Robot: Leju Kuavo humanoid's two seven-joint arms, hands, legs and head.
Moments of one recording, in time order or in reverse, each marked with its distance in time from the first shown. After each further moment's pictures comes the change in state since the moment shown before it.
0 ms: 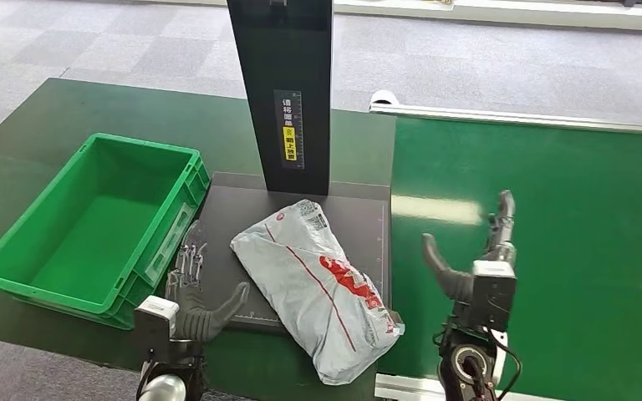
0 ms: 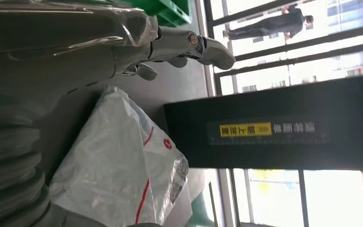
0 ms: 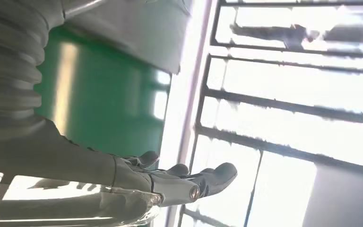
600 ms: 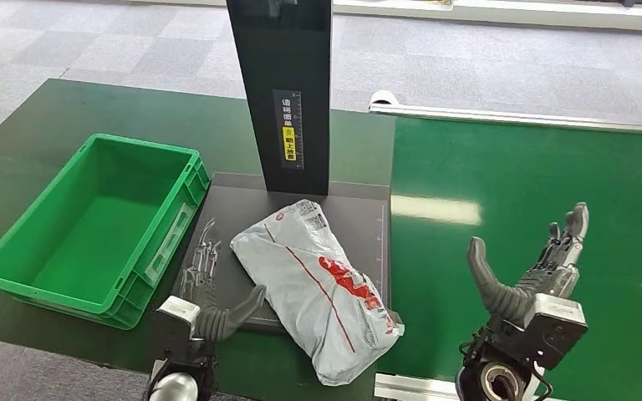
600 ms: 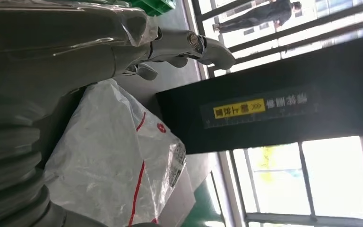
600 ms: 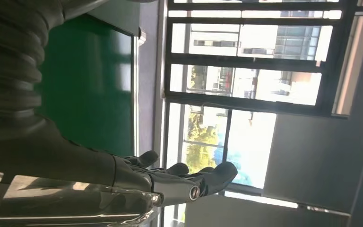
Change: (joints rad) left arm -0.030 0.006 -0.067 0.025 -0.091 -0.004 0.022; right arm 0.075 0.024 -0.073 -0.188 -0.070 -0.072 -0.108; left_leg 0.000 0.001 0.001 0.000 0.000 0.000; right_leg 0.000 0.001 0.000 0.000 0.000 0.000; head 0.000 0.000
